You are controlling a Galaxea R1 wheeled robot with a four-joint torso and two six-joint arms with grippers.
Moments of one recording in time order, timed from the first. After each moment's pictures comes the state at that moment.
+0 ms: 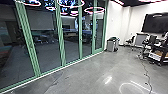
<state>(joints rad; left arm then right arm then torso) 1.42 3.01 -2.72 -0.53 0.15 0.29 -1.54 3.06 -2.68 0.17 -0.02 0.01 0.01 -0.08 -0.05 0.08</state>
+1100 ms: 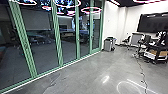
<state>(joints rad) 1.42 3.01 -2.72 -0.53 0.15 0.29 -1.54 3.06 -2.68 0.17 -0.02 0.01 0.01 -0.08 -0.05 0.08</state>
